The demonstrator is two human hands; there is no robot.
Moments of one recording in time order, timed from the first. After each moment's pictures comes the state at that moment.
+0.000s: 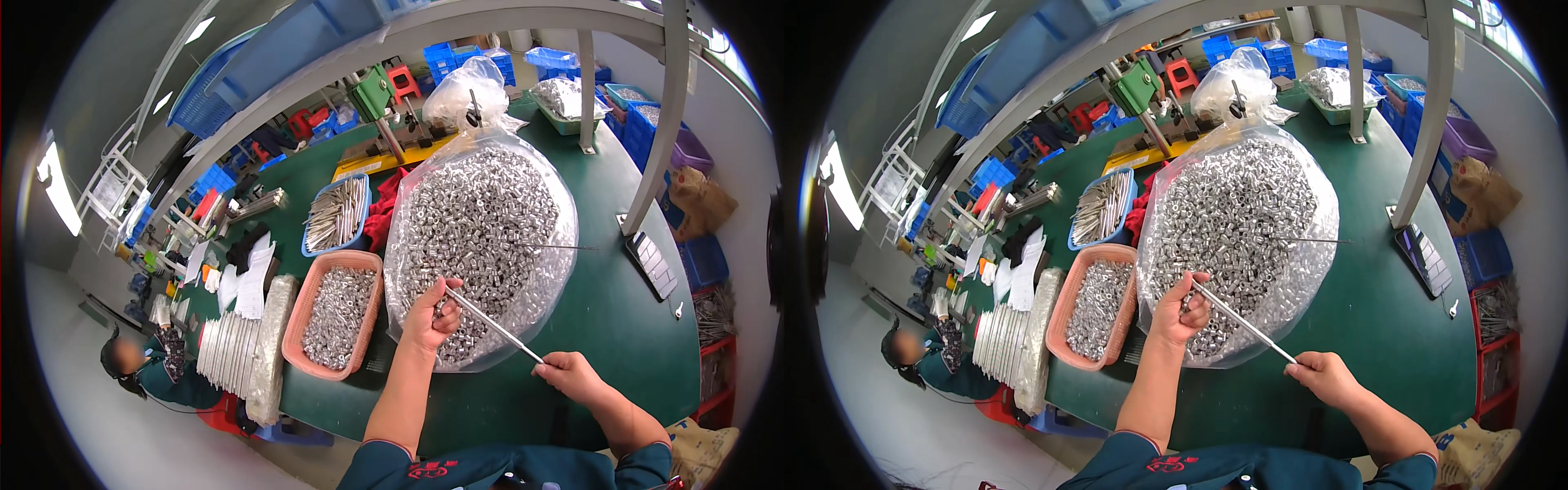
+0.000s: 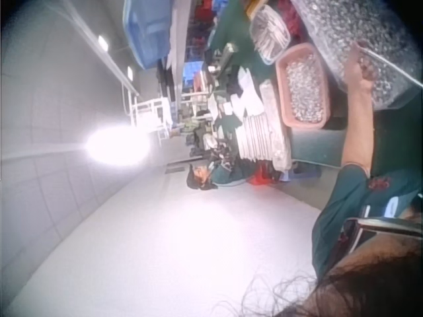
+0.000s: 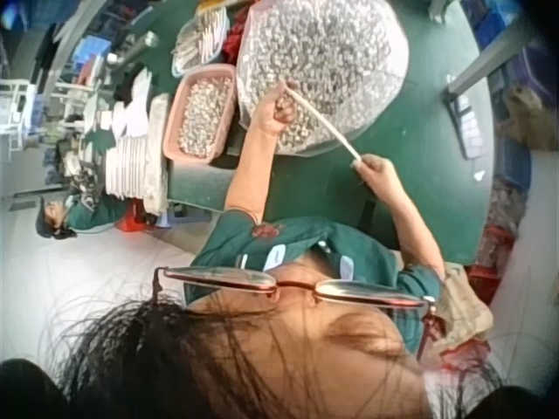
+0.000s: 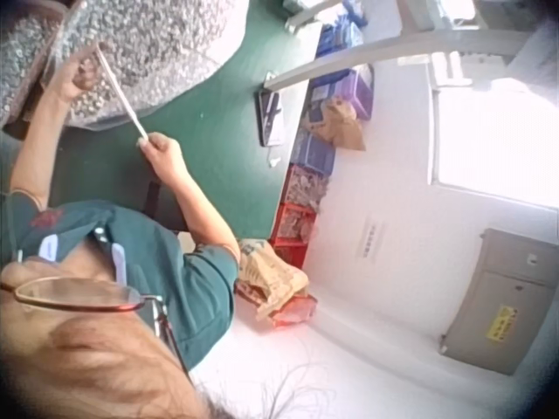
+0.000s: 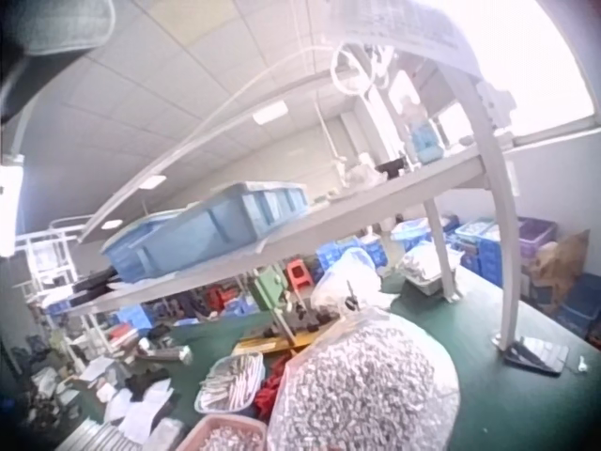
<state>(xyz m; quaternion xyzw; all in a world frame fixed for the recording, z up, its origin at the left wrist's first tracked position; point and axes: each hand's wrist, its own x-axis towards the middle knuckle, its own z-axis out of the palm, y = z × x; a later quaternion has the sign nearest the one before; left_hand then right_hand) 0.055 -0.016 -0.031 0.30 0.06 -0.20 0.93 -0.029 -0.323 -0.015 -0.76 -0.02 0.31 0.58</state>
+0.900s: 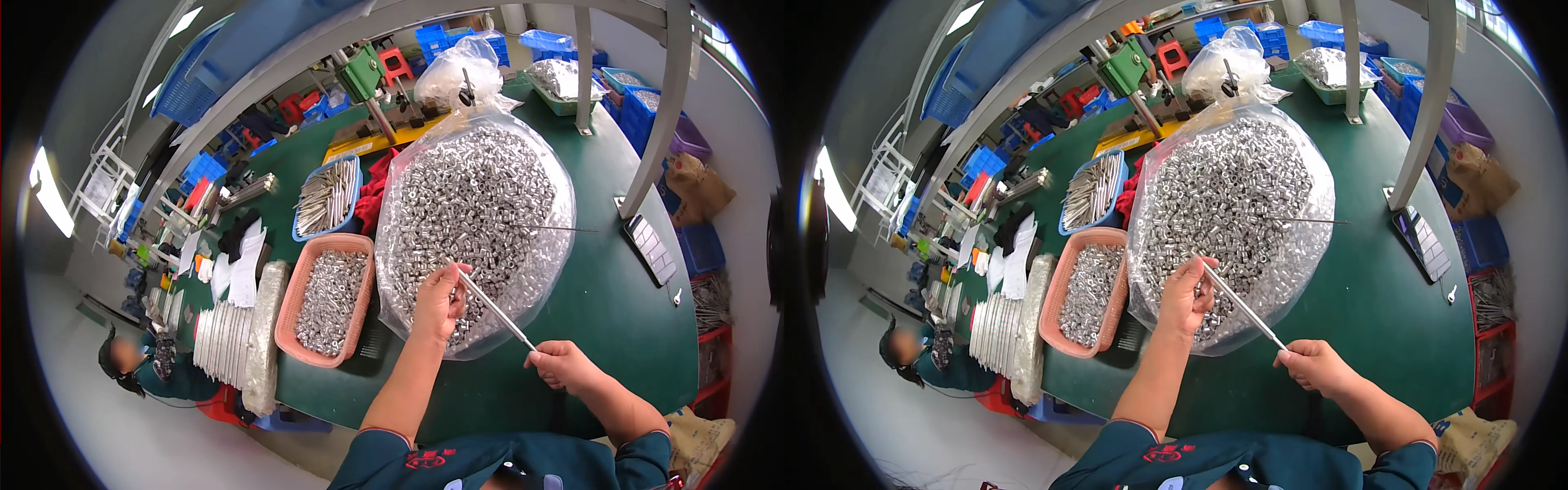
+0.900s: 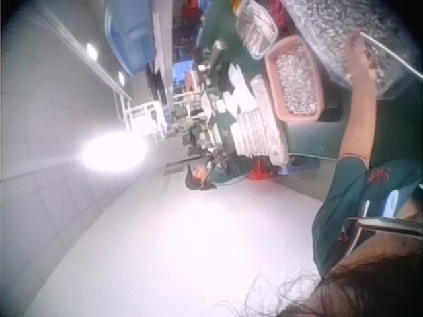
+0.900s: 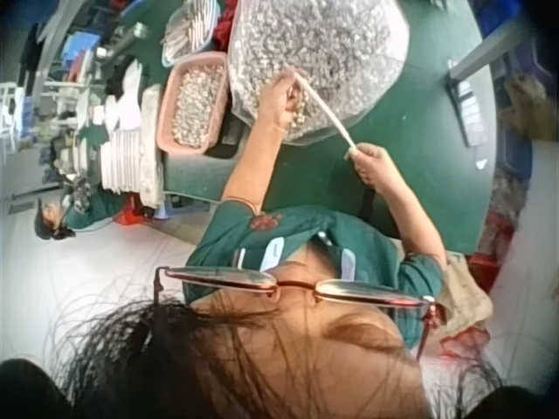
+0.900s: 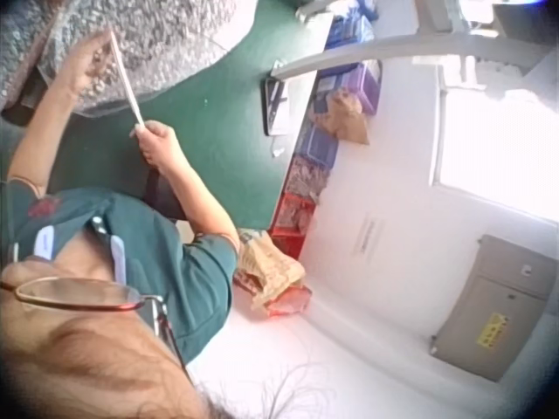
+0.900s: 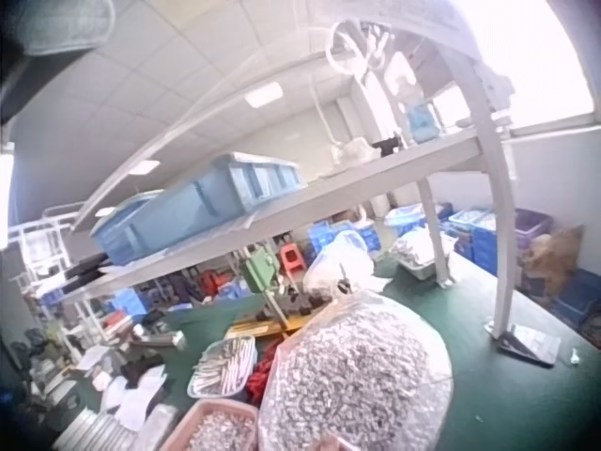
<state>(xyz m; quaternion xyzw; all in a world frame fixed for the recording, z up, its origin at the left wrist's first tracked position) 0.048 -0.055 -0.023 0.46 0.11 -0.07 0.88 -0.030 -0.320 -0.022 -0.57 0.04 0.42 0.71</state>
